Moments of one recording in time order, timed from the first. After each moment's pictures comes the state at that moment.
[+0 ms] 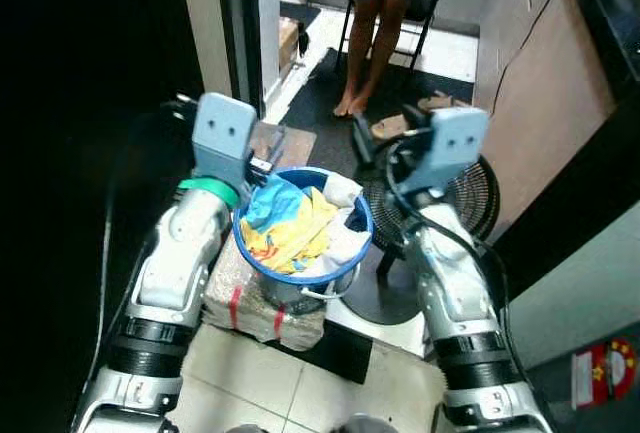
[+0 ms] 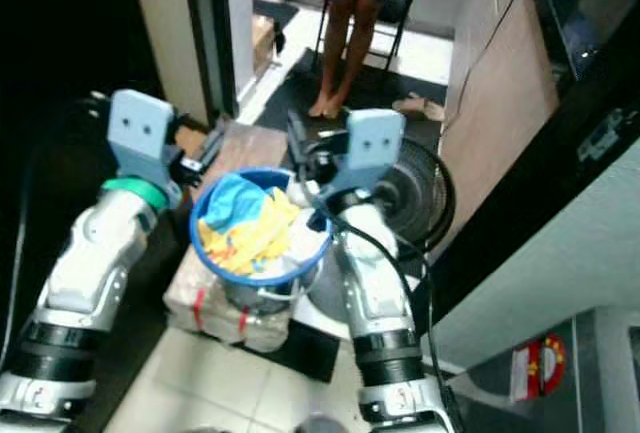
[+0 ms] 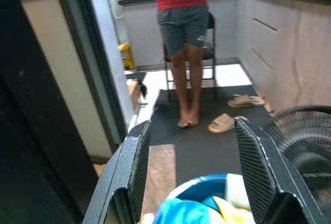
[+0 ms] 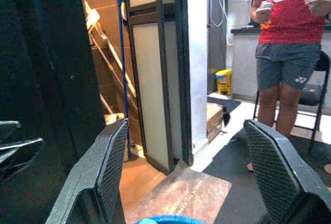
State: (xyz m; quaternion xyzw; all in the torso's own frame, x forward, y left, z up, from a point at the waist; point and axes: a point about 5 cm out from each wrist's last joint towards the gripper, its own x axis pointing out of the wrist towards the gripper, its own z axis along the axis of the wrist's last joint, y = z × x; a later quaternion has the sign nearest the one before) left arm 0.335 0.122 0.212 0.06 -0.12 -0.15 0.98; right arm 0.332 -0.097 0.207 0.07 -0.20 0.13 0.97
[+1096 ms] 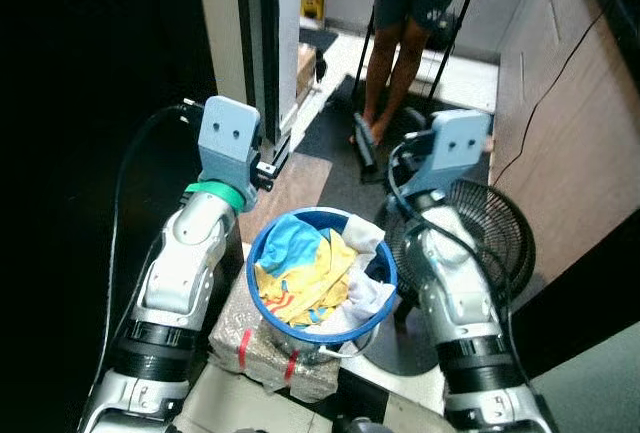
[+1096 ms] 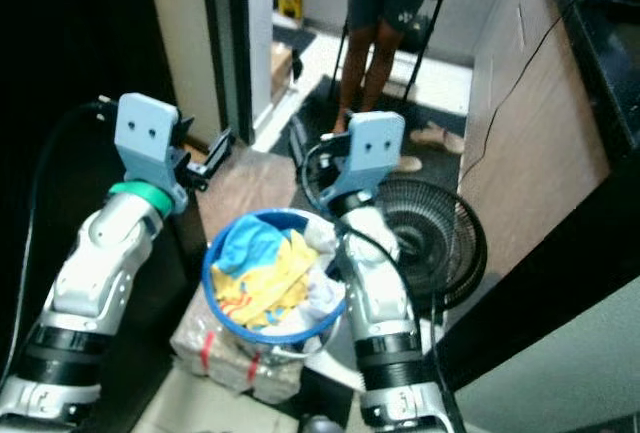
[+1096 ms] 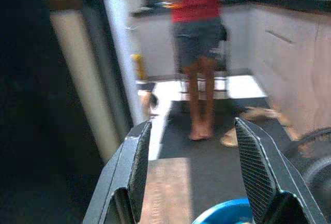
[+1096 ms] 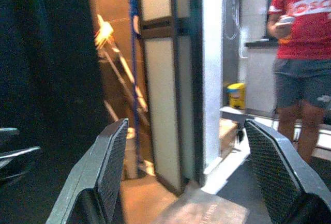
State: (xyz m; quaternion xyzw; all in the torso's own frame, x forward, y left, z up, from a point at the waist) left arm 0.334 0.116 0.211 0.06 -0.12 -0.16 0.98; right arm 0.332 -0.103 0.204 0.07 -0.20 0.12 0.97
